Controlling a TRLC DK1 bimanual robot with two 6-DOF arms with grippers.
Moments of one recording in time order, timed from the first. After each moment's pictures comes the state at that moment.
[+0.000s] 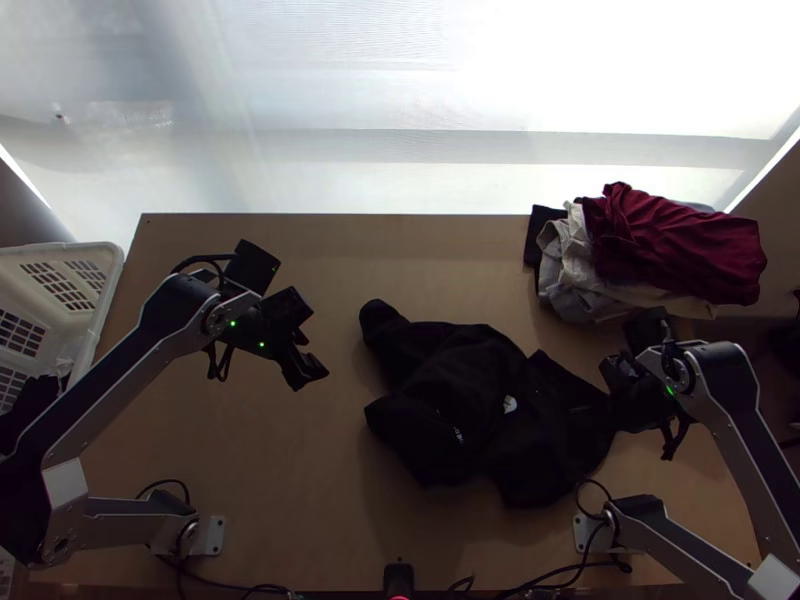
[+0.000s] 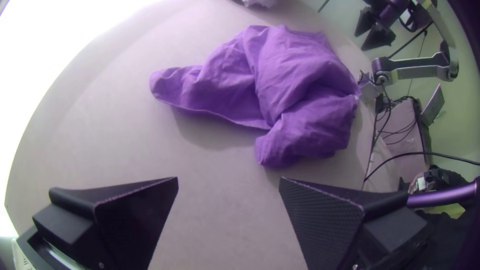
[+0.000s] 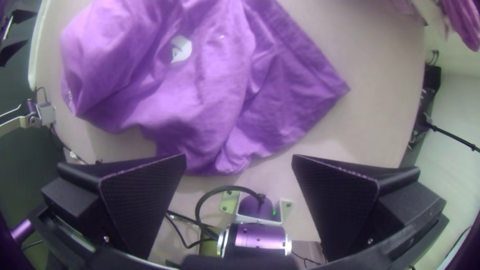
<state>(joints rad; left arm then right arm) -0.44 1.46 1.36 -1.08 0.37 0.40 0.17 1.07 1.02 -1.47 -0.11 -0.05</state>
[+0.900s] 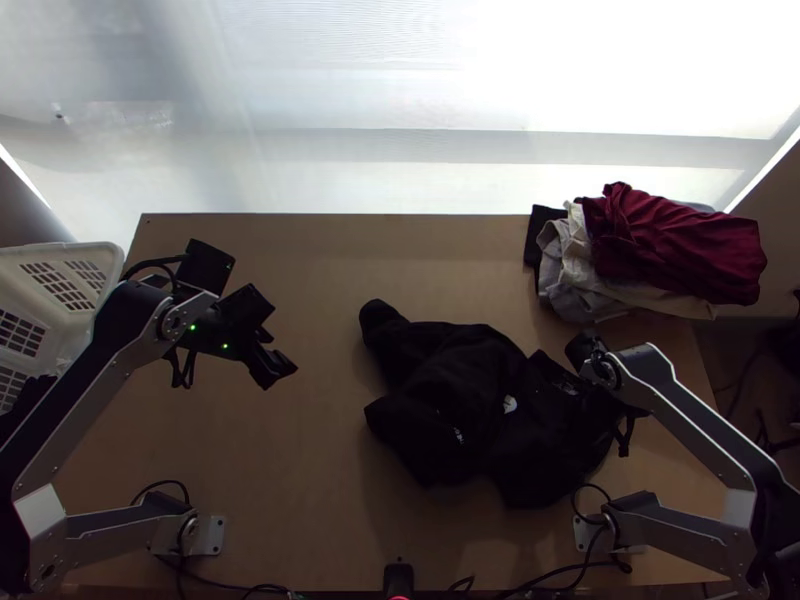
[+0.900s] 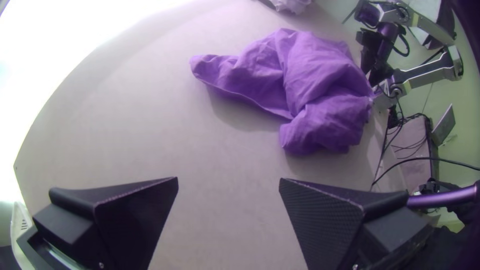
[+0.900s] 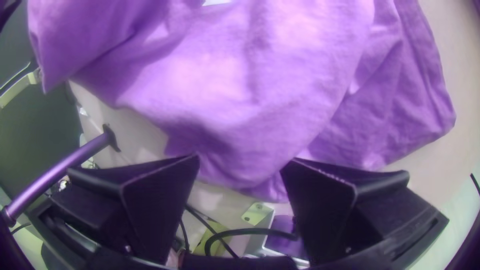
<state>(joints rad) -0.31 1.35 1.31 -1.14 0.33 0.41 0.28 1.30 0.77 -1.26 -0.33 -0.17</state>
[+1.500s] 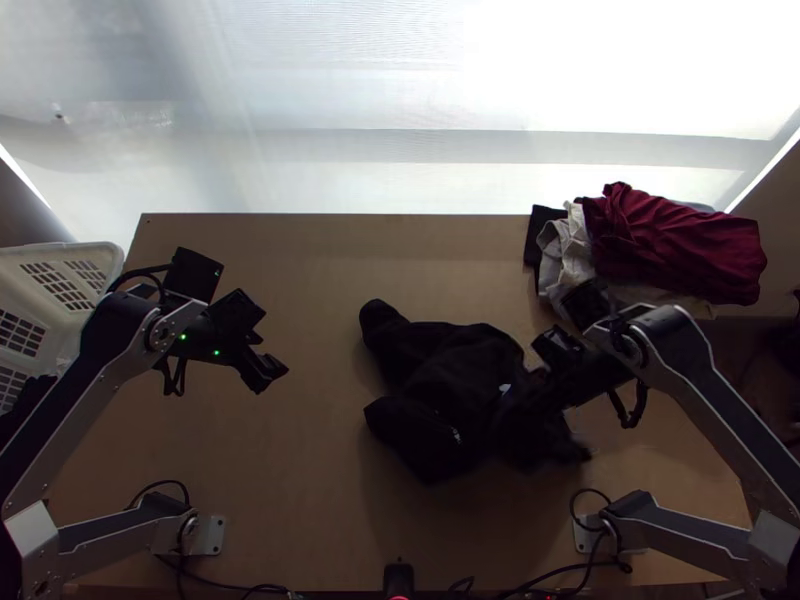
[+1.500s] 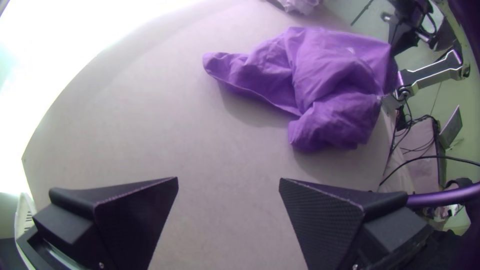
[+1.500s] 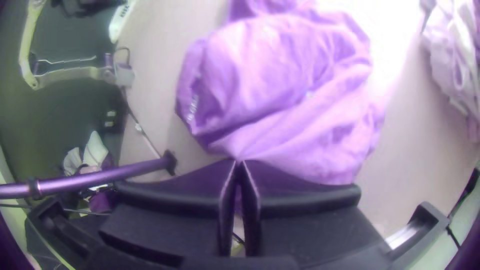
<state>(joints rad) -0.29 1.29 1.27 -1.12 0.29 0.41 0.45 1.26 1.20 -1.36 -0.49 -0.10</state>
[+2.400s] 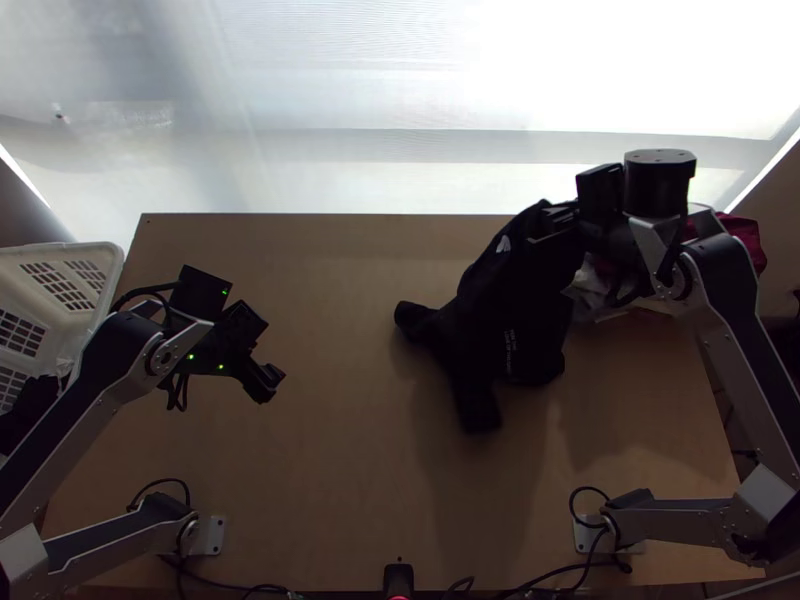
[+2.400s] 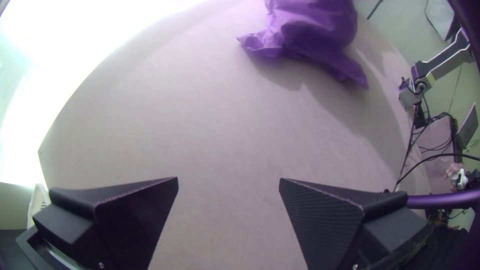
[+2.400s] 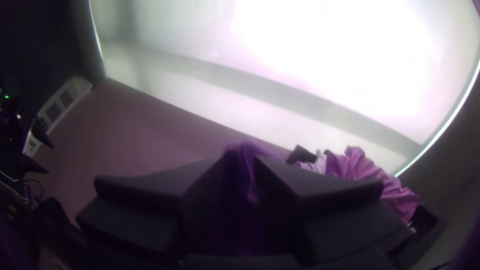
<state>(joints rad) -0.37 1.22 1.21 -1.08 0.14 0.34 0.35 1.44 1.68 -0.78 0.01 -0.09</state>
